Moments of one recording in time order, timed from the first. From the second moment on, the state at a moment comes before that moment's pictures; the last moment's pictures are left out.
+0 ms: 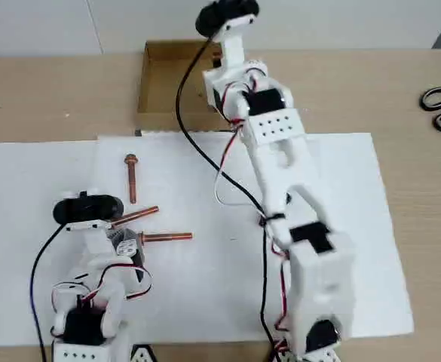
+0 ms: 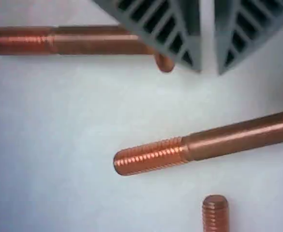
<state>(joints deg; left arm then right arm) -0.4 -103.4 91.8 67.4 17.2 -20.3 32.4 -36.8 45.4 -0.9</state>
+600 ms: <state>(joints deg) -0.4 -103.4 91.8 67.4 17.3 -21.7 71.4 -78.2 45.6 0.0</state>
